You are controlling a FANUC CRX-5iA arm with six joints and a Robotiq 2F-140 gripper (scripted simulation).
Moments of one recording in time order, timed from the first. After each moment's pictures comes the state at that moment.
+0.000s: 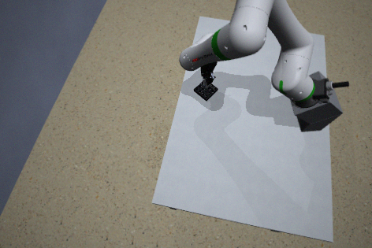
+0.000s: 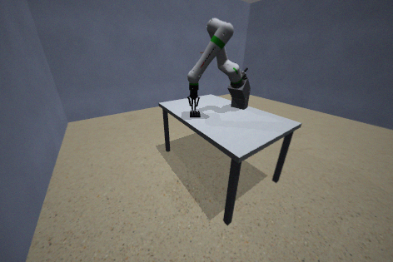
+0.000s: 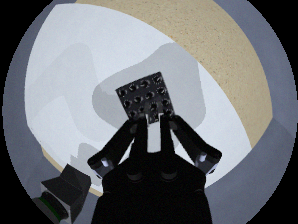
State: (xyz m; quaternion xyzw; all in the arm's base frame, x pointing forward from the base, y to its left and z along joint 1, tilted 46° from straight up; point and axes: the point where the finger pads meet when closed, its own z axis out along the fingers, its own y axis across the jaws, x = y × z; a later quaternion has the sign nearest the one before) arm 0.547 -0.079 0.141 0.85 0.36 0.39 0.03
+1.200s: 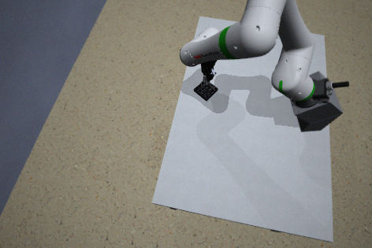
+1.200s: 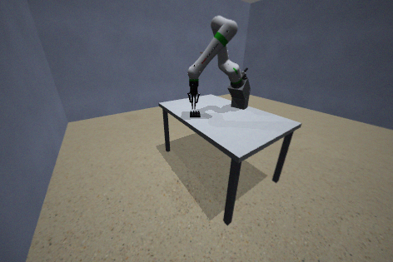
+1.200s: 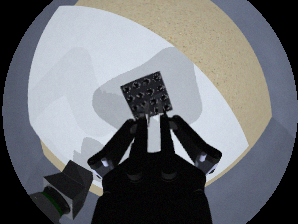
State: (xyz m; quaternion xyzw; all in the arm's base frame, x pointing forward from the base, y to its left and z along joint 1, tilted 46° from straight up) arm 0.521 -0.087 0.167 0.85 0.36 0.39 0.03
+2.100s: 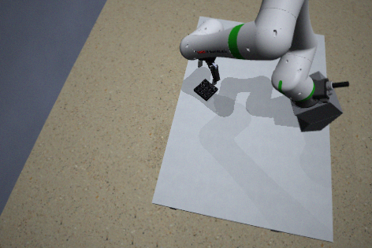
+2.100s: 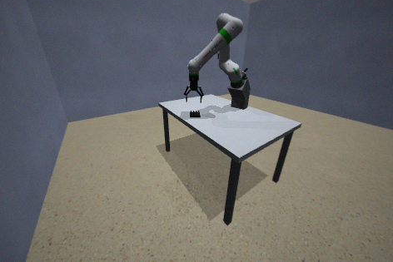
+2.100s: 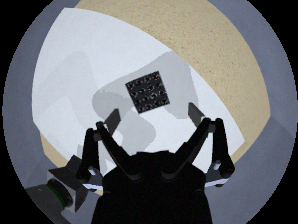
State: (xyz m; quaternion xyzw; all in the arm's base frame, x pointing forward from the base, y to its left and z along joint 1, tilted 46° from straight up) arm 0.486 -0.100 0.203 0.85 0.36 0.39 0.03
